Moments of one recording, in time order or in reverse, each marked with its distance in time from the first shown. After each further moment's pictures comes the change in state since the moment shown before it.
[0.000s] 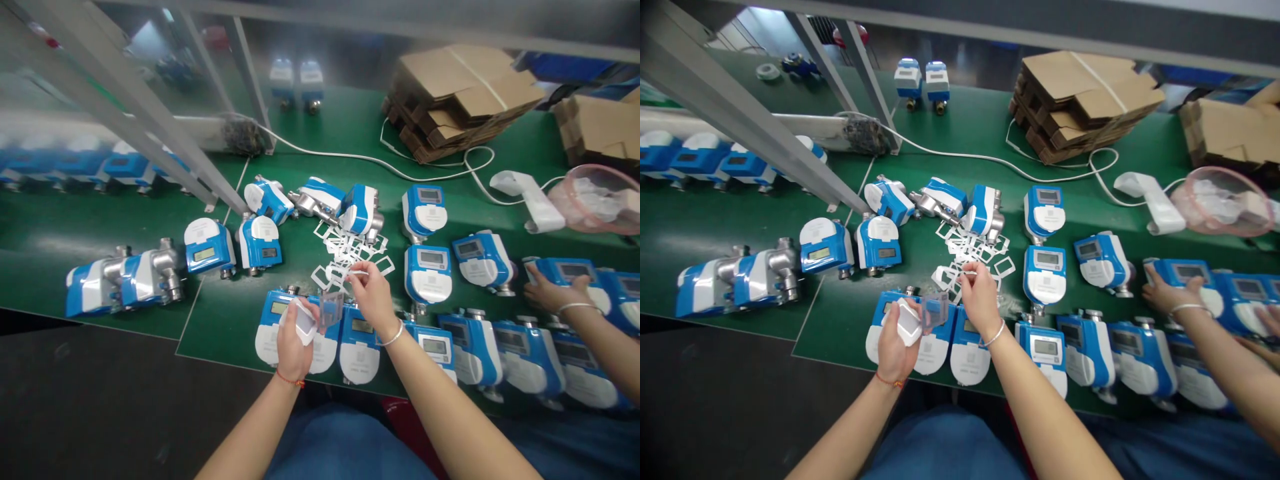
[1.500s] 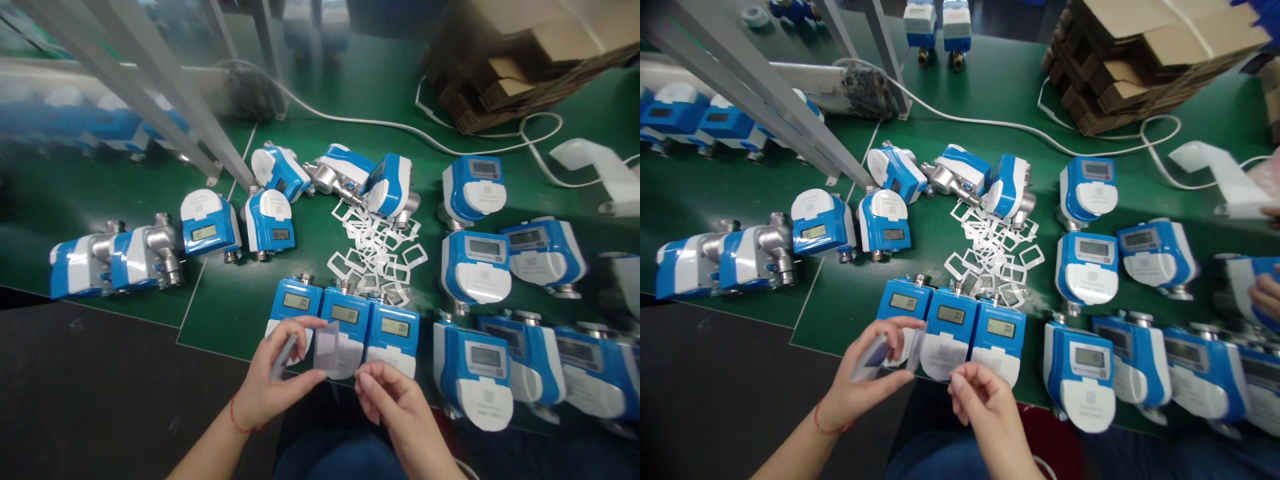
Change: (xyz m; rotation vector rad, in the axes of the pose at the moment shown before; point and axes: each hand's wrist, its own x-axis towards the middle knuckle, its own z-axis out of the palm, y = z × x) left_hand -0.010 0.040 -0.078 0.846 -0.485 0.333; right_hand -0.140 -0.021 0.004 0.509 -0.315 0.767
